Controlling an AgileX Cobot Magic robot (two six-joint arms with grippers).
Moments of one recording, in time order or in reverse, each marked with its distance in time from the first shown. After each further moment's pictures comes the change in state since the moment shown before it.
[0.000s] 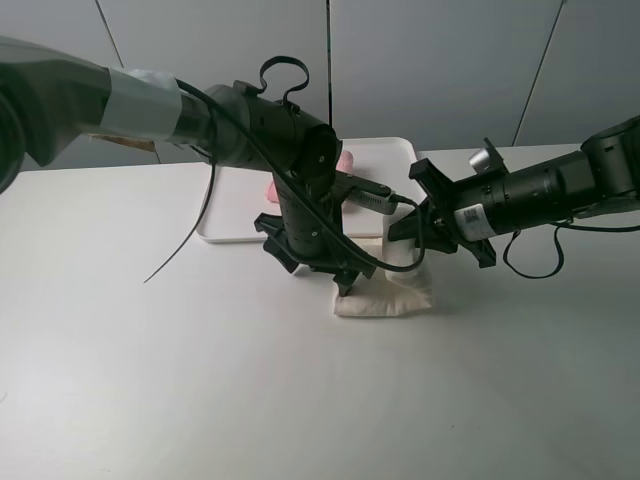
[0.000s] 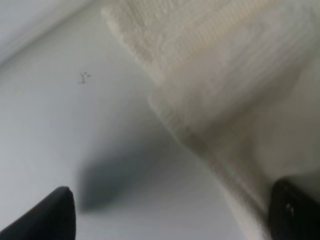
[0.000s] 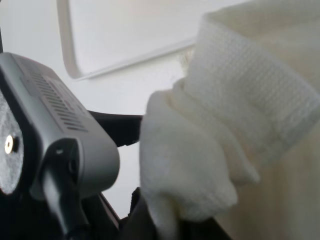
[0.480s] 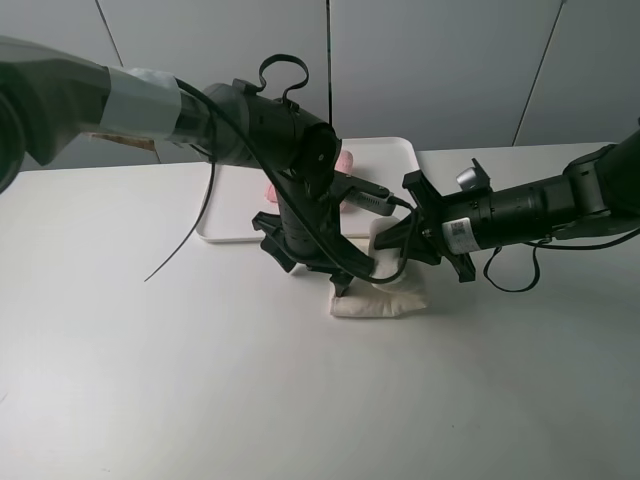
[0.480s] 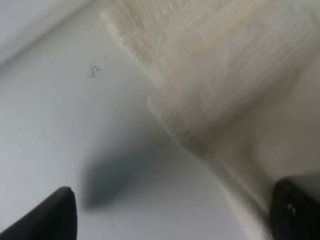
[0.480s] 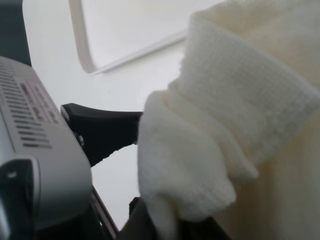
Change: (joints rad) left arm 0.002 0.000 -0.005 0.006 0.019 0.012; right arm 0.000 0.109 0.000 0.129 0.102 -0.110
